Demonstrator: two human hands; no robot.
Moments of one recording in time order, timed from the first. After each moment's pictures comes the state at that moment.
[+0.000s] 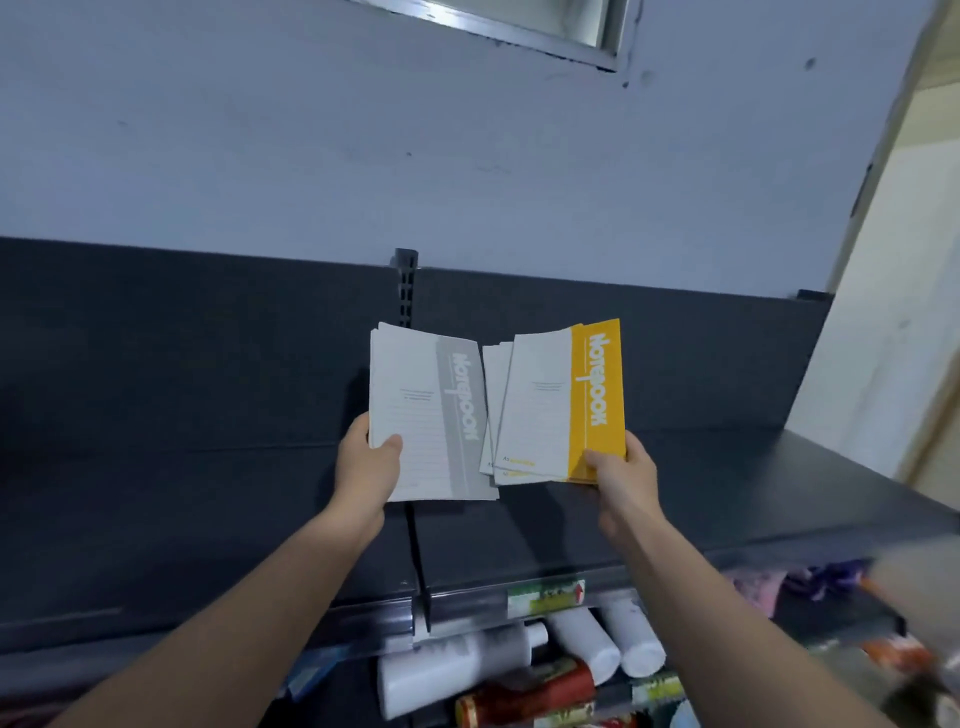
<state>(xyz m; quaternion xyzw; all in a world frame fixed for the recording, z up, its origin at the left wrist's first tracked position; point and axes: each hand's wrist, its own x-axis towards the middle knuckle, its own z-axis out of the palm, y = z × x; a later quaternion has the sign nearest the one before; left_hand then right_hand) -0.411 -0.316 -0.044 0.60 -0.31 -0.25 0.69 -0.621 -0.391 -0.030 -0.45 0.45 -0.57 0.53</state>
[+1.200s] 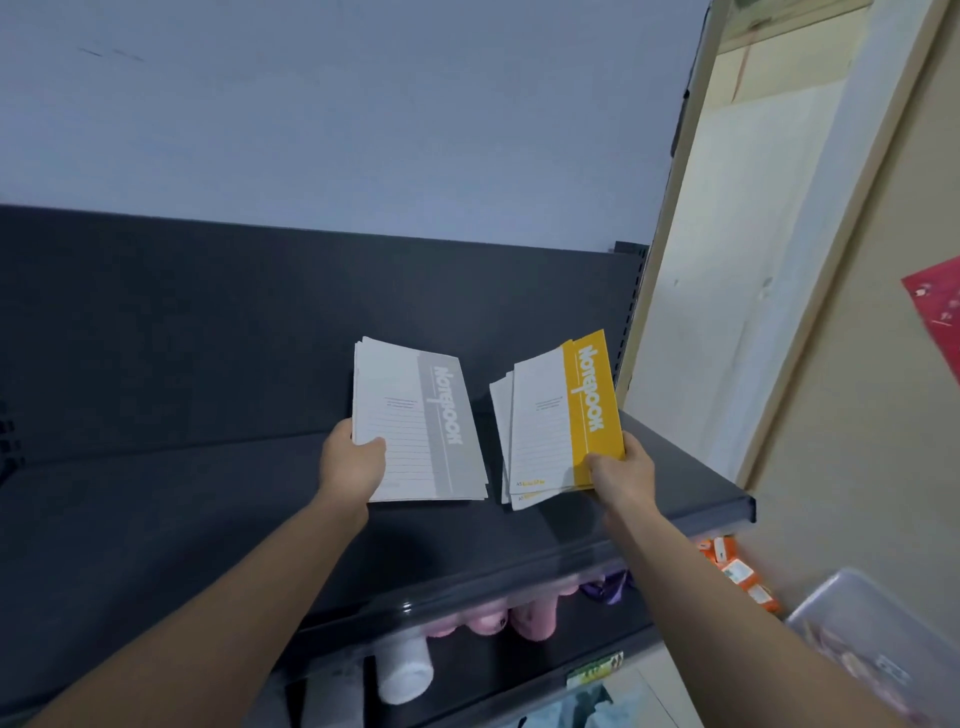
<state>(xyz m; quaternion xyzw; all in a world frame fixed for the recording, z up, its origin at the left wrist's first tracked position) -0.720 -0.583 -0.069 0.65 -0.31 -0.30 0.62 -0.952 -0.661 -0.081 -0.45 0.57 -0.55 0.41</state>
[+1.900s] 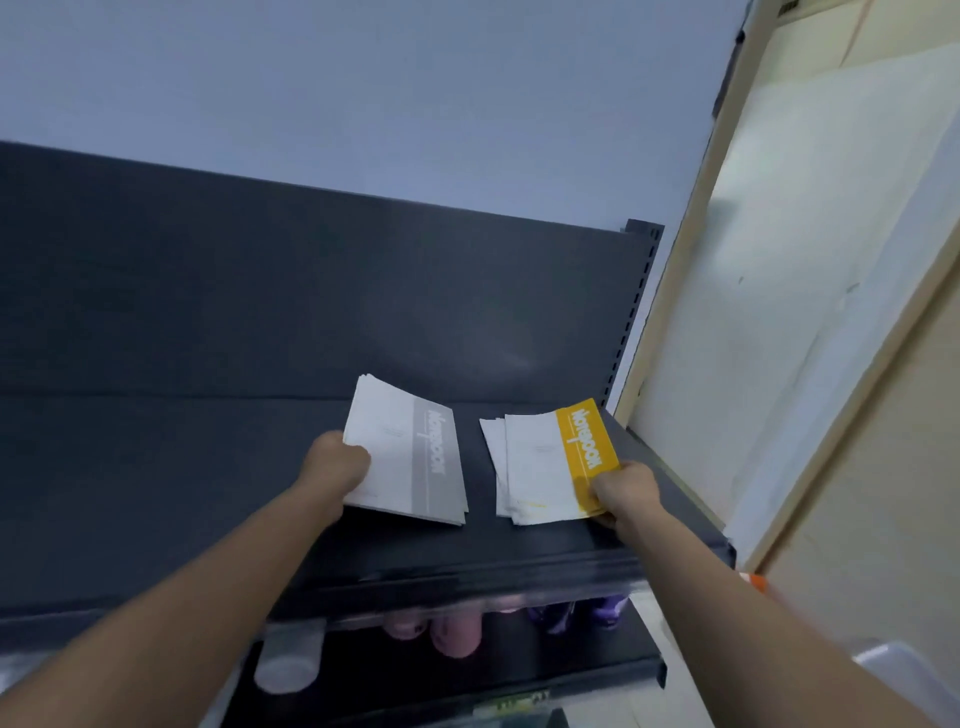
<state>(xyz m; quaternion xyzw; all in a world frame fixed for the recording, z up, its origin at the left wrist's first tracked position) -0.823 -0.634 -0.113 0.77 -0.22 -0.24 0.54 -1.071 -0.788 -0.119 -0.54 0.63 -0.33 0.45</state>
